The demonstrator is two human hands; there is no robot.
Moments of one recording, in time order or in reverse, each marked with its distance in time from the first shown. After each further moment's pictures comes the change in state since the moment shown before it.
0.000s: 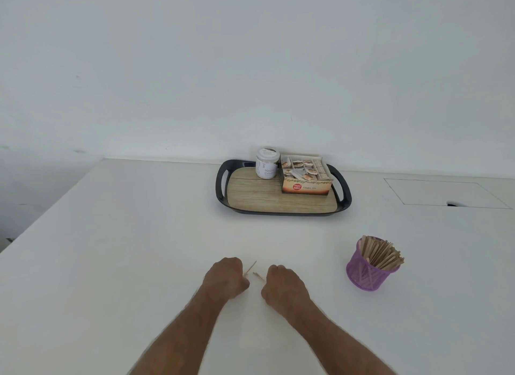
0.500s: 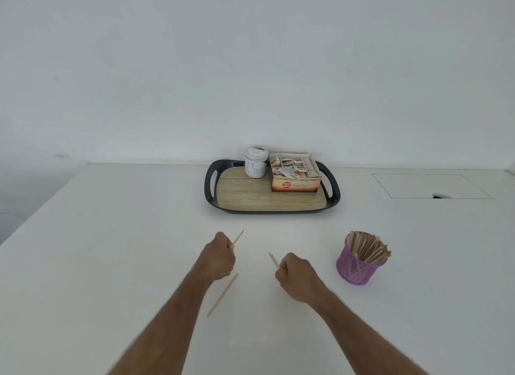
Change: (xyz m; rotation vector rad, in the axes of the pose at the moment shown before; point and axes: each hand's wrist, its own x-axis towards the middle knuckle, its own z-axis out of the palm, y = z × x) left_hand 0.013 0.005 -0.027 -0.633 0.111 -0.075; right_hand -0.012 0.050 -0.036 0.378 0.027 0.063
